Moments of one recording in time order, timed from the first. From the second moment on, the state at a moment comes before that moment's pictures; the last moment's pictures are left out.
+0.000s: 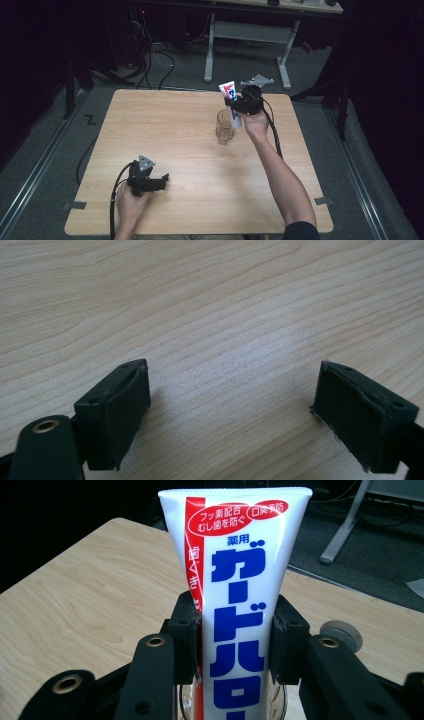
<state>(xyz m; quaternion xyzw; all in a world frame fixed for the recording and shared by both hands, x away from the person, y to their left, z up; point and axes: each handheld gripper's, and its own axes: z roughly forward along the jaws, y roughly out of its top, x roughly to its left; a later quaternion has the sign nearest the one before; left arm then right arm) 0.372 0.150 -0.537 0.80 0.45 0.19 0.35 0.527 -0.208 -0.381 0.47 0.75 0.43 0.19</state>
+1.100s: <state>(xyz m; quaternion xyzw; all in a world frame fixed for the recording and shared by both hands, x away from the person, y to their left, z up) 0.372 0.150 -0.537 0.80 0.45 0.19 0.35 0.539 -0.190 -0.383 0.46 0.74 0.45 0.20</state>
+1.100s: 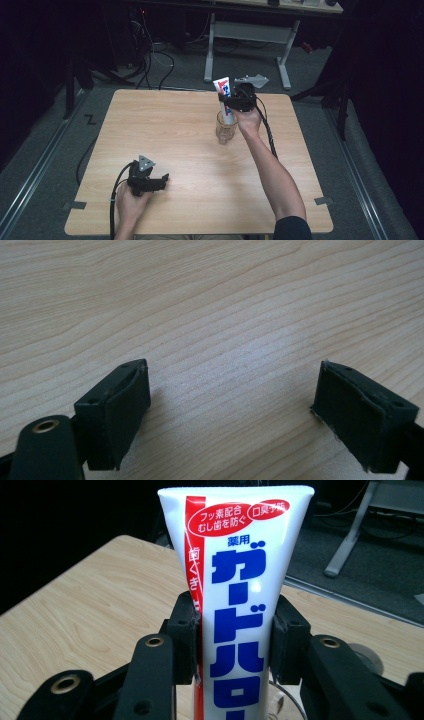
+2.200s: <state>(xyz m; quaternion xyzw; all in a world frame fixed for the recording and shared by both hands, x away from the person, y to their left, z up) 0.372 0.150 -0.537 0.80 0.45 0.19 0.35 0.545 -0.195 -0.399 0.47 0.74 0.43 0.21</state>
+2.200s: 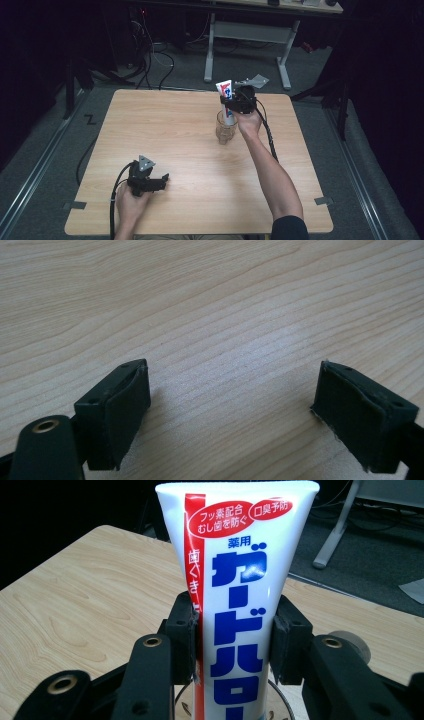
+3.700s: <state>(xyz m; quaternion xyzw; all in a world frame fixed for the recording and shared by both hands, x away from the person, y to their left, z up) 0.372 0.150 -0.537 0.80 0.45 0.19 0.35 0.540 -0.194 -0.424 0.48 0.75 0.40 0.21</state>
